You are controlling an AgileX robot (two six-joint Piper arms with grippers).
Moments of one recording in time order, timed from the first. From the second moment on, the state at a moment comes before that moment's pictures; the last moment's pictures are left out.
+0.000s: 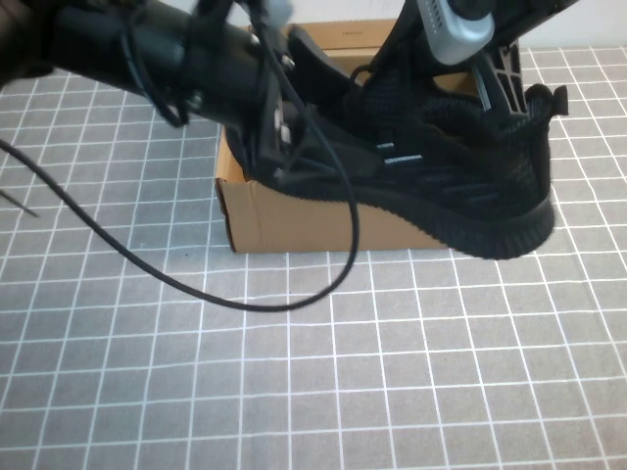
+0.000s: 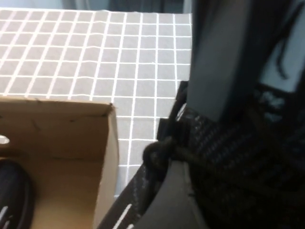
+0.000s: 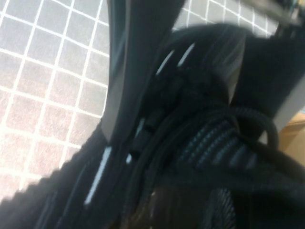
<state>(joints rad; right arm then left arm) 0.44 1.73 -1.98 0.56 1.28 -1.50 -0.33 1.72 -1.59 -1.04 1.22 1.54</state>
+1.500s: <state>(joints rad) 0.43 1.46 -1.92 0.15 1.27 -0.31 -0.35 1.85 -1.77 -0.98 0.89 1.60</state>
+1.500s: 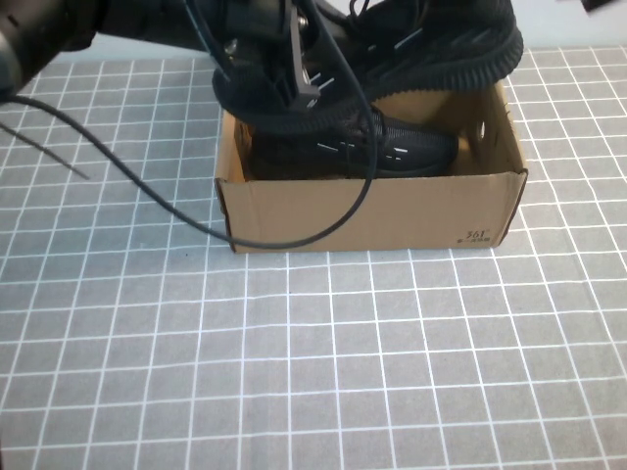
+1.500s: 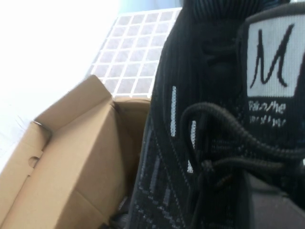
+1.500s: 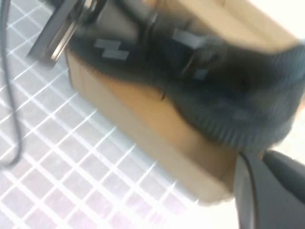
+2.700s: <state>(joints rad) 0.43 1.12 -1.34 0.02 1.16 -0.20 -0.37 2.17 -1.92 -0.88 0.91 1.64</state>
